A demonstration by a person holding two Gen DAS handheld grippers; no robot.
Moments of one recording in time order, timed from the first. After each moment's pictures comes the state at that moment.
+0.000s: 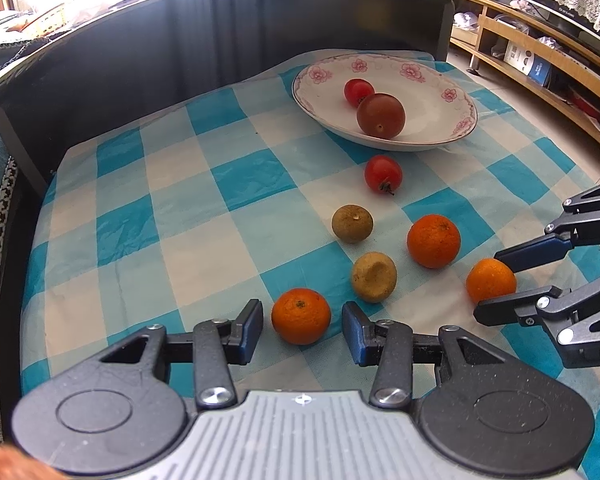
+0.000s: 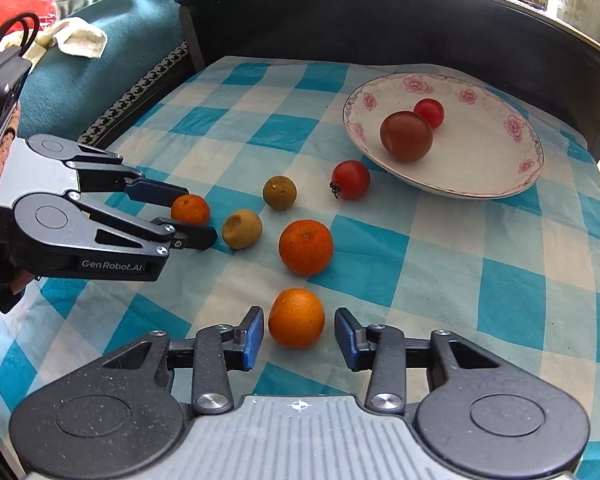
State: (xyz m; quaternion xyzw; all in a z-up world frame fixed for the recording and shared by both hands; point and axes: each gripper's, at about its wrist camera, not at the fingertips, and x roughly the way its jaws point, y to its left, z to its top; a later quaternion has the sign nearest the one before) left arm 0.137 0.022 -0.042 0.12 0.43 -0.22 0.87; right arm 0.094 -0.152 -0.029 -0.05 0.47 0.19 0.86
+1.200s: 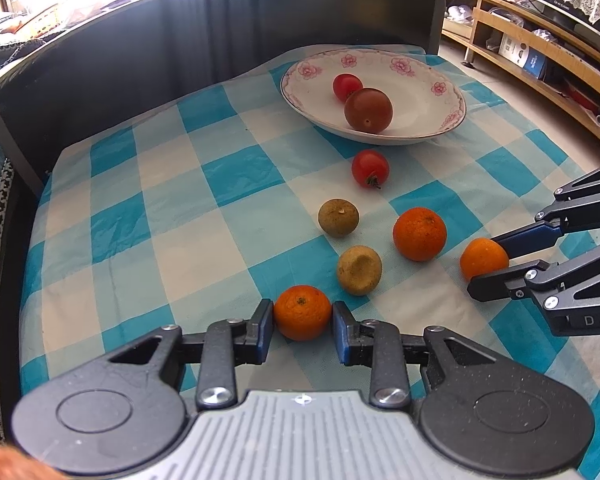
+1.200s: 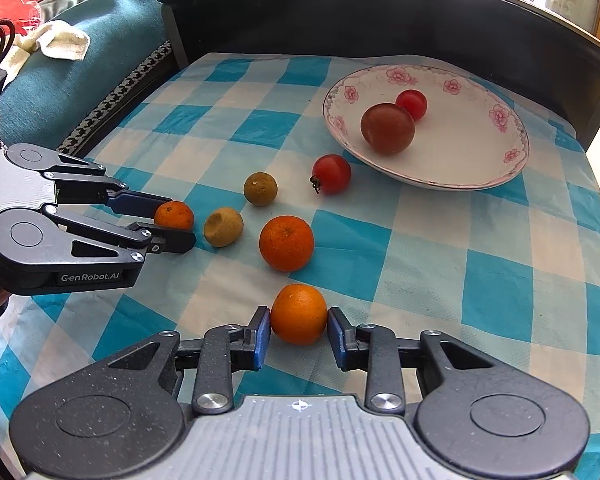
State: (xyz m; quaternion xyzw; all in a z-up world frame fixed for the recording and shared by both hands) left arm 0.132 0.017 -0.040 0.13 0.44 -0.22 0.86; right arm 0.098 -0.158 -0.029 -0.04 0.48 0.17 0.86
